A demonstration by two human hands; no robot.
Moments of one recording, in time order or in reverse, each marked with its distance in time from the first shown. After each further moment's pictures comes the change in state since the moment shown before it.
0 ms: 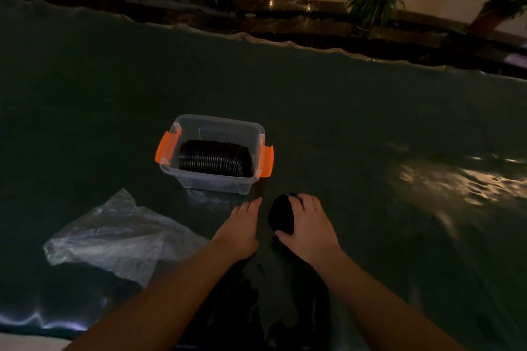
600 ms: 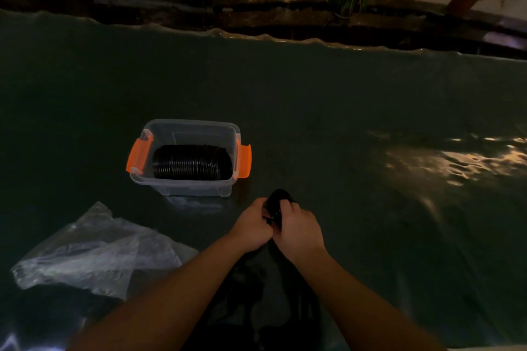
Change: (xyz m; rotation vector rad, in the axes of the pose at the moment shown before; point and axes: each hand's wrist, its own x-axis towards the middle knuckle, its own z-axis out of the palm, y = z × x) left_hand 0.036 0.042 0.028 -0.484 -0.084 -0.136; right_hand -0.008 0.002 0.003 0.080 0.024 0.119
